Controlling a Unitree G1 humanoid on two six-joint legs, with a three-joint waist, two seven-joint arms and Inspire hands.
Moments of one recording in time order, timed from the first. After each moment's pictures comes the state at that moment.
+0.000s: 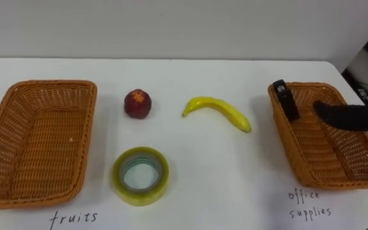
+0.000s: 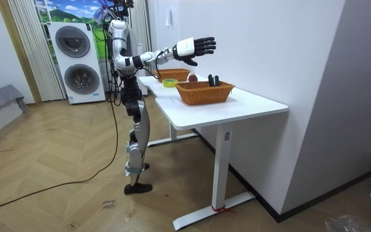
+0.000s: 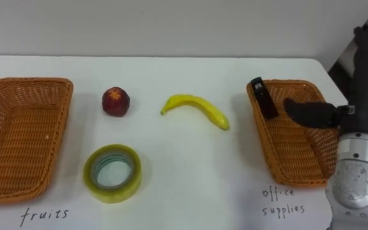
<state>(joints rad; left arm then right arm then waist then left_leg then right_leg) 0.27 0.18 0.20 1.14 0.23 0.12 0.24 0.10 -0.31 -0.21 -0.26 -0.27 0.12 -0.17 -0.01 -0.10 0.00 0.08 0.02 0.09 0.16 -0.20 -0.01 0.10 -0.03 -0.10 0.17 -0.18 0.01</state>
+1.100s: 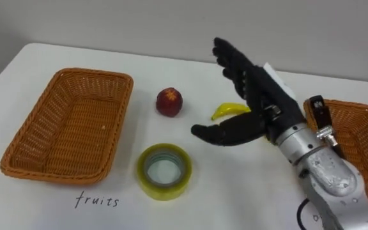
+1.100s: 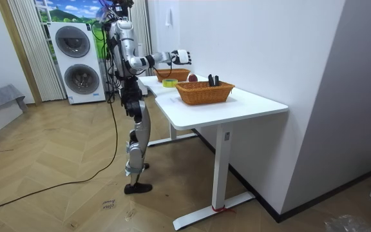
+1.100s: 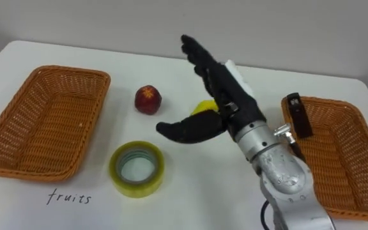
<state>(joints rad) 0.23 0.18 0.09 1.11 0.24 0.16 0.22 0.02 -0.31 0.19 -0.34 0.07 0.20 0.26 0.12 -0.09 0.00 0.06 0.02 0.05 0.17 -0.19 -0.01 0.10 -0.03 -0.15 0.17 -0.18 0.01</state>
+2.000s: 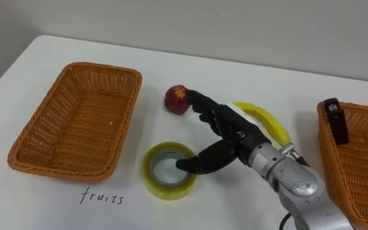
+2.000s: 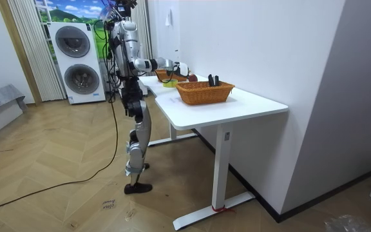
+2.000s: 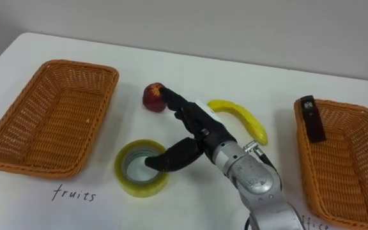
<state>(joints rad) 0.19 0.17 0.08 1.11 0.24 0.24 0.23 0.00 -0.22 0.23 -0.17 -0.05 0.29 0.33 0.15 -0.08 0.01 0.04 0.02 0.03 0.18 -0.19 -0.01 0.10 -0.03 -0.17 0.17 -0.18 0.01</state>
